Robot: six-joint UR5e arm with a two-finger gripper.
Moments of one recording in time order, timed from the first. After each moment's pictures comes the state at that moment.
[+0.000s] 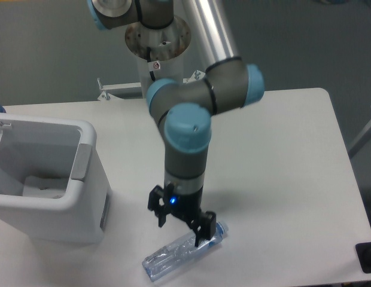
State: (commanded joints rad) arm 2.25 -2.17 -1.37 -0.90 1.46 0.86
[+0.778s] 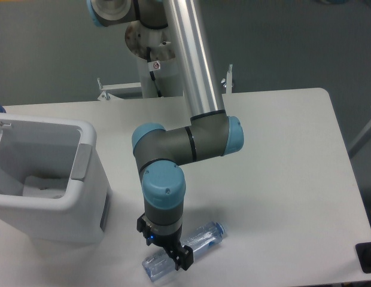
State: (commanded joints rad) arm 2.23 -2.30 -1.31 -0.89 1.48 0.97
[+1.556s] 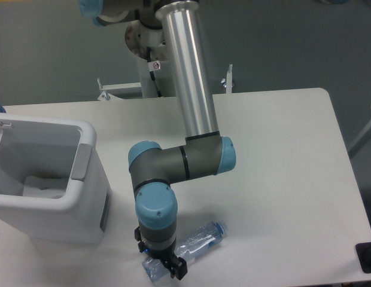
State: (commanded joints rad) arm 2.20 -2.35 -1.30 -0.89 1.53 0.96
